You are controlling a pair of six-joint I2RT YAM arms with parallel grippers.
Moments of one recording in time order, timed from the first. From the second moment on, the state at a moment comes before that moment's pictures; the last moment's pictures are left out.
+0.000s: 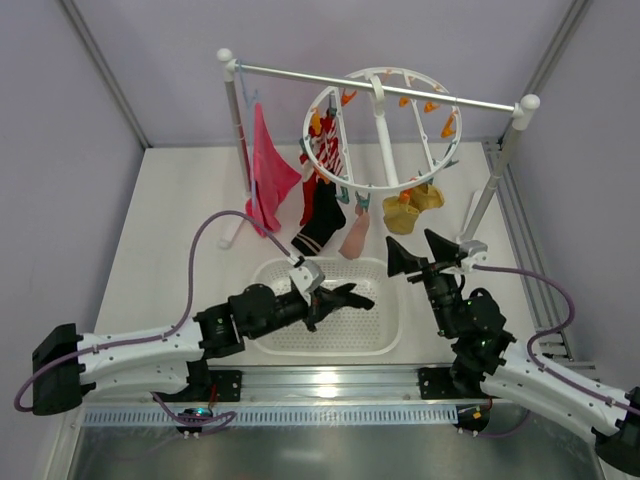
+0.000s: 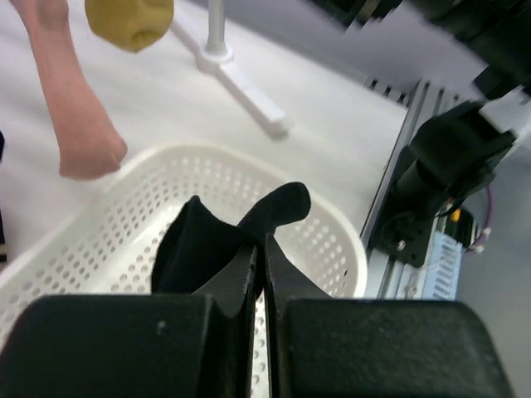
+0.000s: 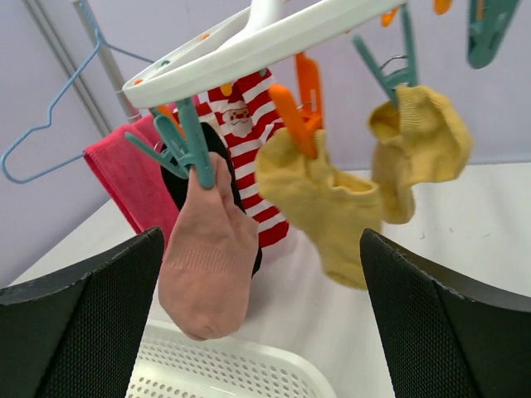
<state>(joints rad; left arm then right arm) -1.19 0.91 0.53 0.32 -0.08 -0.20 0.92 0.54 0.29 0.61 0.60 0.08</state>
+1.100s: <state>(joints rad) -1.27 0.97 0.39 0.42 -0.50 -0.16 0.92 0.38 0.17 0.62 0.69 0.04</state>
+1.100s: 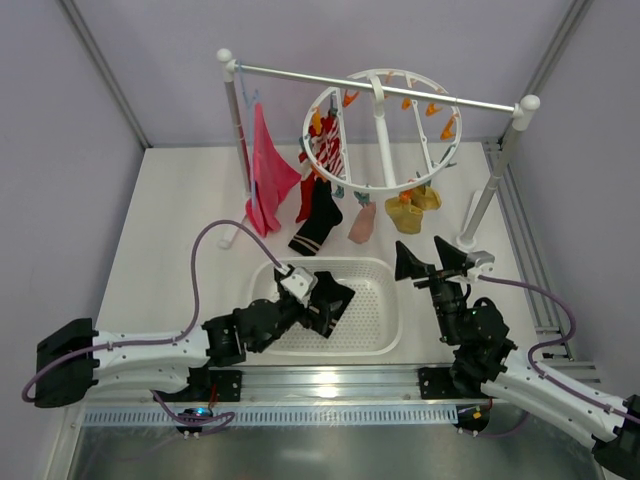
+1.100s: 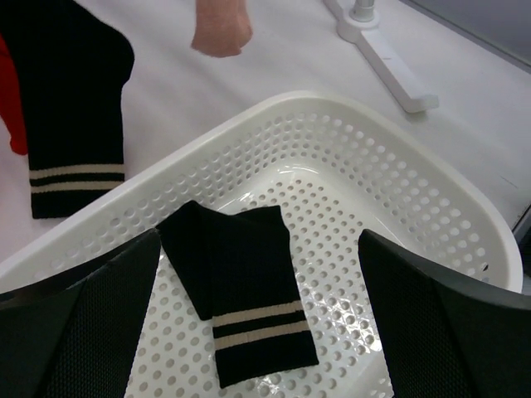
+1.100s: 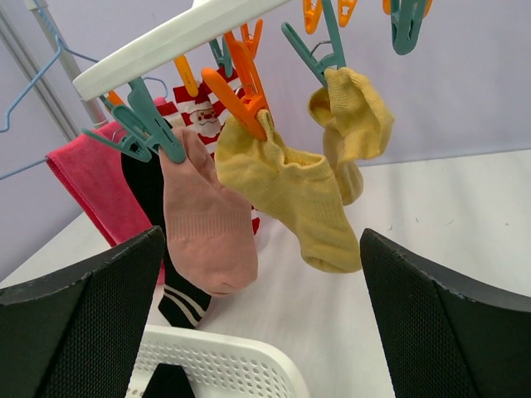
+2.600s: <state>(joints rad) -1.00 1.59 0.64 1.07 -0.26 -0.07 0.92 0.55 0.20 0.66 0.61 -0.02</state>
